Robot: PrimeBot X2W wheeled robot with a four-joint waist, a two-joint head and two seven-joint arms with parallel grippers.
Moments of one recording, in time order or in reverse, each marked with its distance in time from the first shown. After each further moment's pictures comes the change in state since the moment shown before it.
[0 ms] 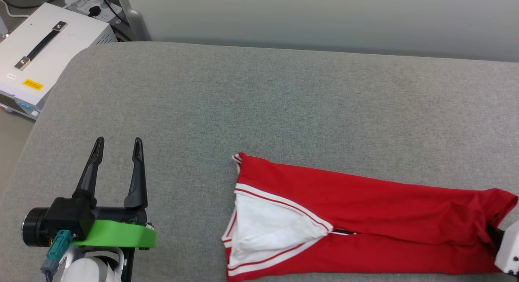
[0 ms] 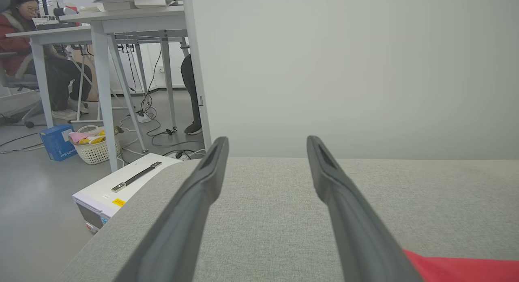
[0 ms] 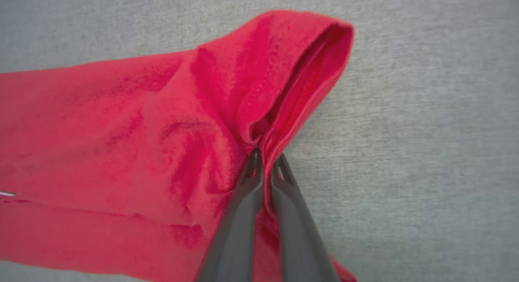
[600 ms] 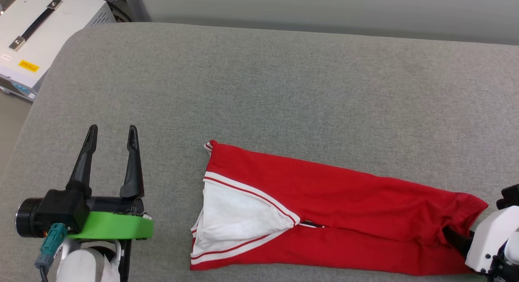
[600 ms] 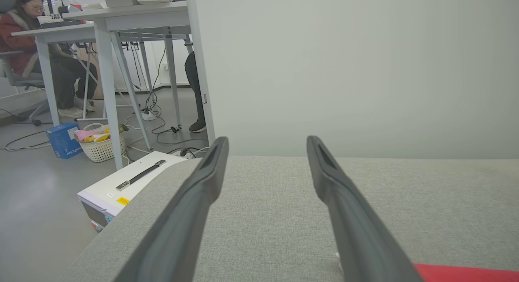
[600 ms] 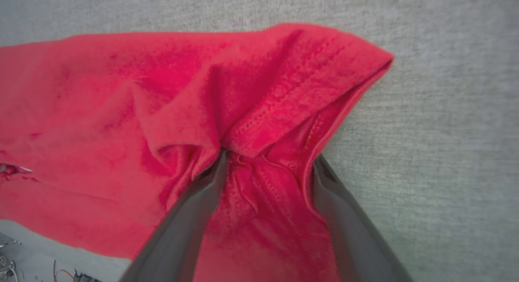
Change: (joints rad) left arm -0.033 0.004 0.003 -0.023 0.000 0.016 0.000; right arm 0.016 0.083 0.051 -0.085 0.065 -0.010 0.186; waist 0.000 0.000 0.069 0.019
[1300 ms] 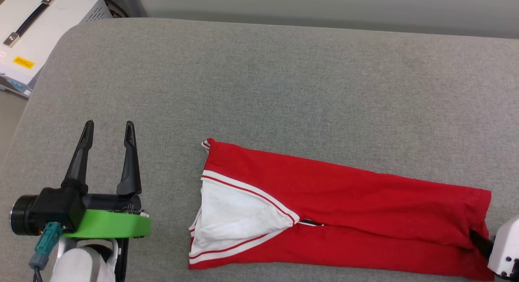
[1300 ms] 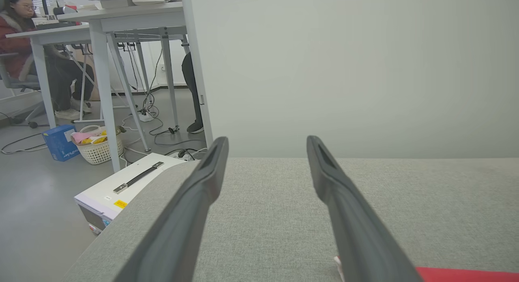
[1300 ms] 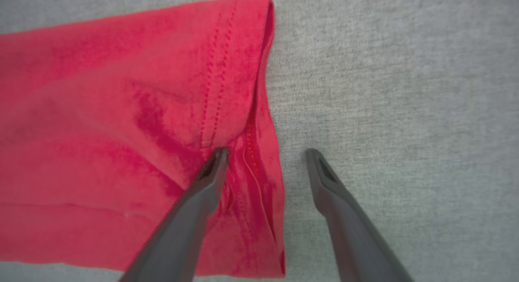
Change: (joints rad) left arm 0.000 0.105 -0.095 -0.040 -0.093 0.112 0.000; right arm 0.021 0.057 -0.189 -0.099 -0.224 0.008 0.097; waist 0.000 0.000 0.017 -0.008
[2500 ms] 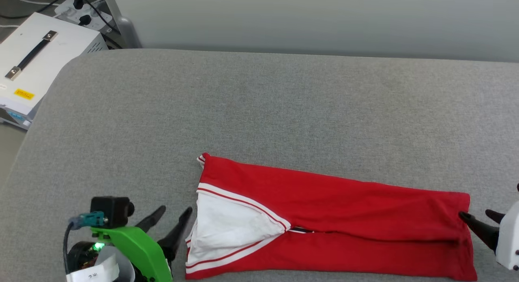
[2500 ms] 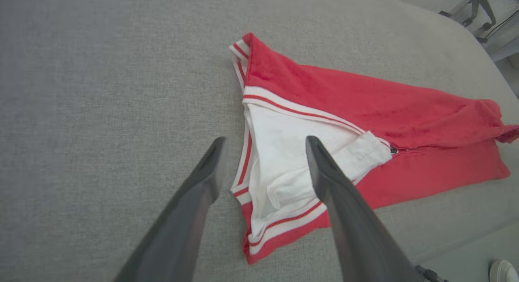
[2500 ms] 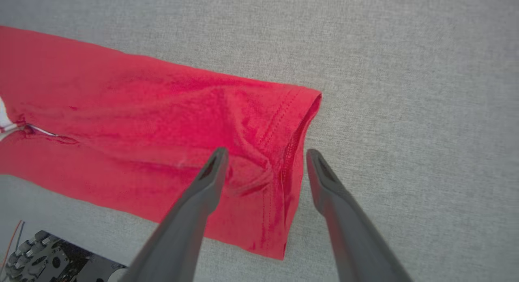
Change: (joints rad) left arm -0.002 0.398 -0.513 -0.017 -0.697 0.151 0.414; right arm 0.013 -0.311 0.285 -0.114 0.290 0.000 -0.131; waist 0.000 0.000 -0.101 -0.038
